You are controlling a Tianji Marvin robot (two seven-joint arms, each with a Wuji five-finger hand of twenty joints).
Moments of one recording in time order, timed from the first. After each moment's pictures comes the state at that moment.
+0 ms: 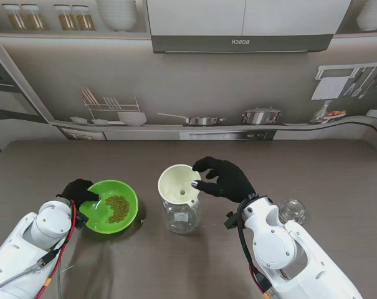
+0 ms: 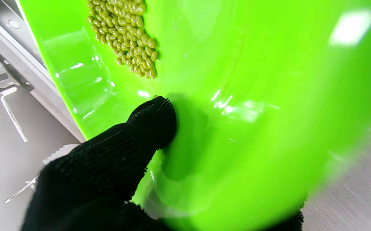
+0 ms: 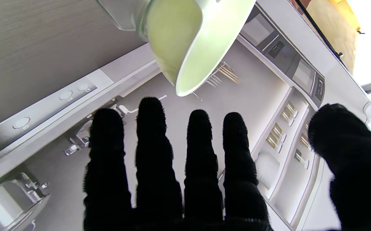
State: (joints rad) left arm 1.41 -1.13 -1.41 -1.24 0.35 0.20 -0.02; right arm -1.51 -1.14 1.11 -1.73 -0.47 -0.07 -0.13; left_hand 0.92 -0.67 0.86 -0.22 0.83 0.19 0.99 0.55 1.22 0.23 0.40 1.15 1.25 0.21 1.01 0.57 0.96 0.28 1.48 0.62; right_hand 0.22 -0.54 0.92 -0.12 0.53 -0.08 0.71 0.45 0.74 -0.01 0.48 0.40 0.85 0.18 0.28 0.38 0.47 0.31 0.93 0.66
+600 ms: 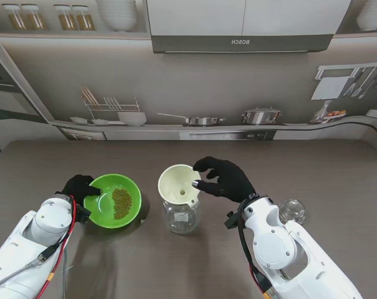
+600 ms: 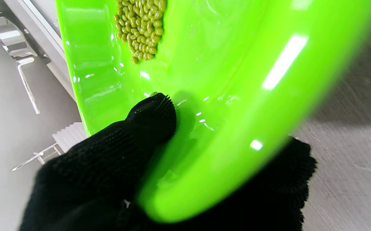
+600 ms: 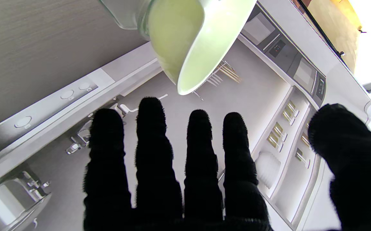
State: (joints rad) left arm 1.39 -1.15 -1.43 -1.25 0.24 0.21 0.01; right arm -1.51 -1.15 1.11 -1.73 -0.47 -0.07 -0.13; left_hand 0.92 -0.69 0.86 -0.21 0.83 0.19 0.99 0.55 1.22 0.23 0.40 1.15 1.25 0.23 1.01 0.56 0.96 0.28 1.48 0.62; right_hand 0.22 -0.54 0.92 -0.12 0.53 -0.08 0.71 0.45 0.74 -0.01 0.48 0.40 0.85 0.18 0.28 0.38 0.47 0.31 0.93 0.66
